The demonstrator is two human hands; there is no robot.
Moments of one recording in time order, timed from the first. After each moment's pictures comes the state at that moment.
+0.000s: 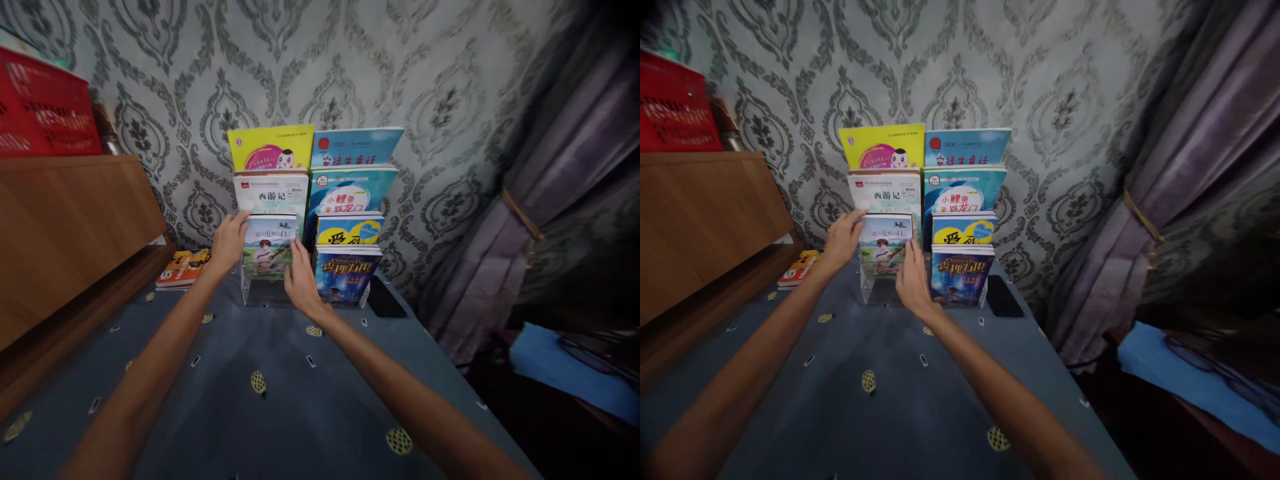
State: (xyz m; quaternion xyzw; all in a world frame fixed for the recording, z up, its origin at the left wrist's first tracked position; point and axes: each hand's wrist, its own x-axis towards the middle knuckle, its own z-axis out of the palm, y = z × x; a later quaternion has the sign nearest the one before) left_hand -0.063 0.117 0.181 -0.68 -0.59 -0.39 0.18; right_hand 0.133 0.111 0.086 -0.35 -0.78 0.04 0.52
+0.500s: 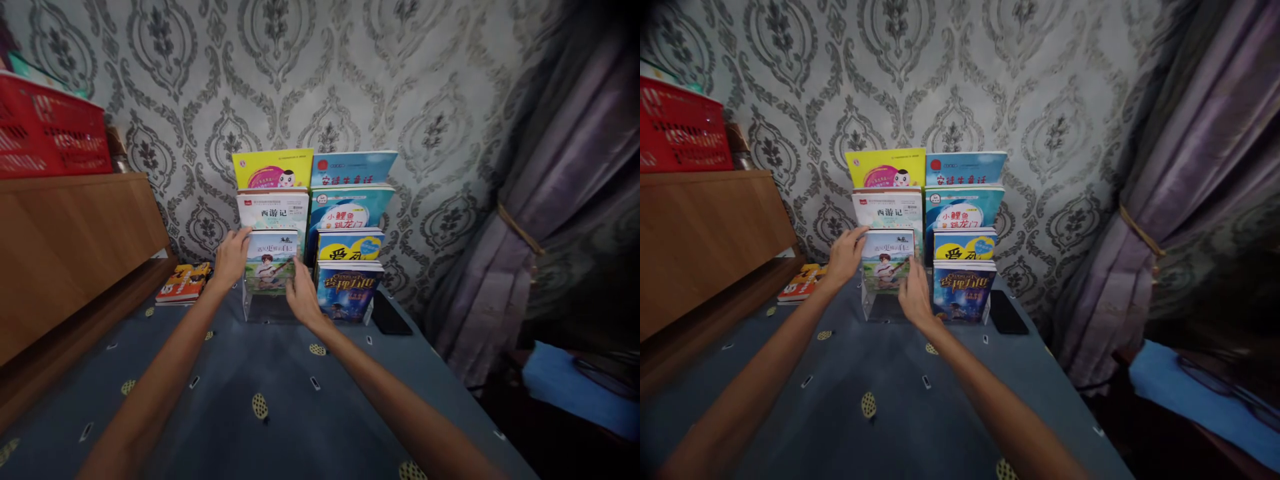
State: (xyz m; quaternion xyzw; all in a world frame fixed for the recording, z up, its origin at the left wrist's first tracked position) left_hand -0.064 0.121 0.177 -0.67 -0.58 -0.41 0.18; right_hand 0.129 0.131 0.075 -0.37 -0.75 0.08 0.55
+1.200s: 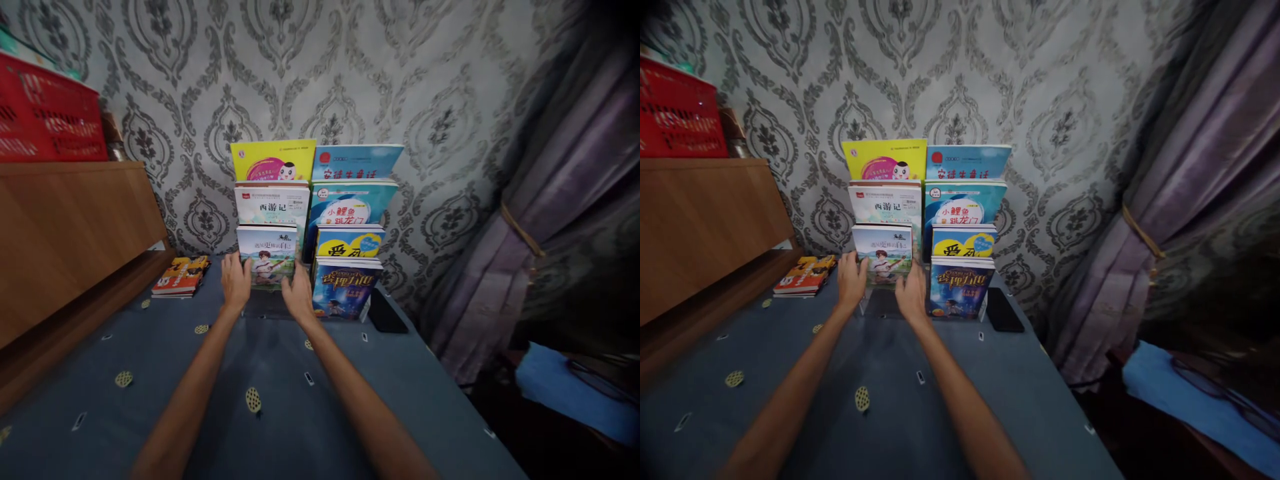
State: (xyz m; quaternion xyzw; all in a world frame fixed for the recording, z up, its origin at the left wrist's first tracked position) left_hand -0.040 0.113 0.094 -0.56 -0.65 -0.48 0.16; right_hand 0.119 0.130 0.069 -0.47 -0.69 0.10 0.54
